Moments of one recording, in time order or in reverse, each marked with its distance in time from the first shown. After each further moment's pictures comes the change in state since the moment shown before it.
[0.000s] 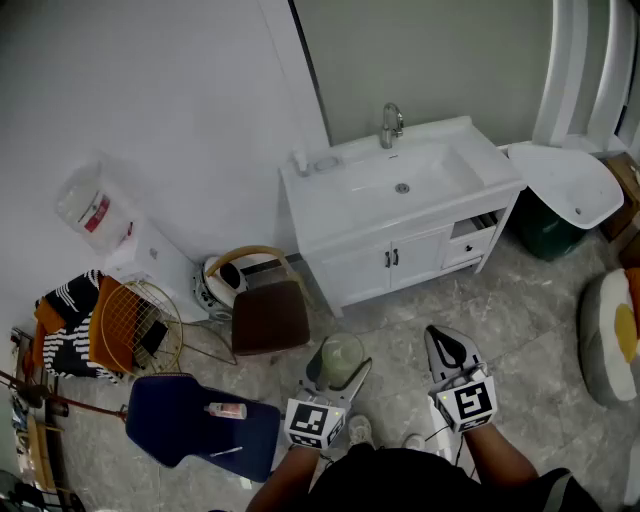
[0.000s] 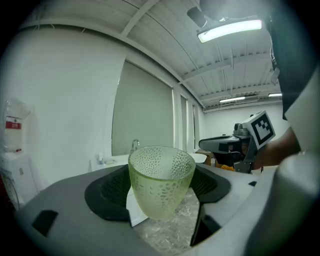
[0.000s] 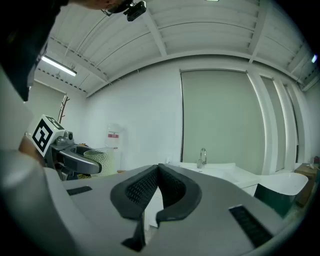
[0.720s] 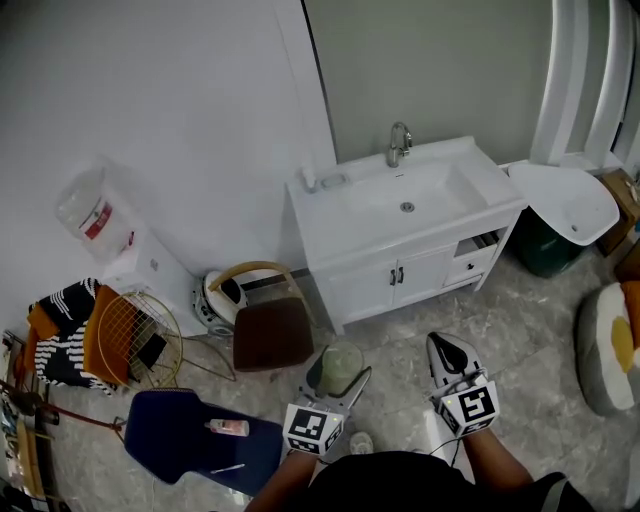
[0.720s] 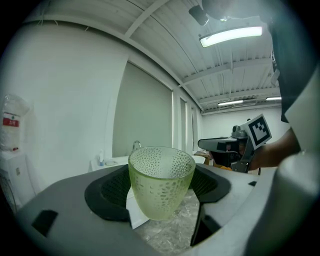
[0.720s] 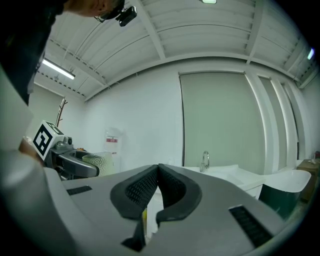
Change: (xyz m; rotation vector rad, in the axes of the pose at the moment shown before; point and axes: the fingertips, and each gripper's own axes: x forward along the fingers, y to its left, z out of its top) left arm -0.011 0.044 0.002 -0.010 -0.021 -0.035; right arm 0.032 0.021 0.014 0.048 -0.081 -0.017
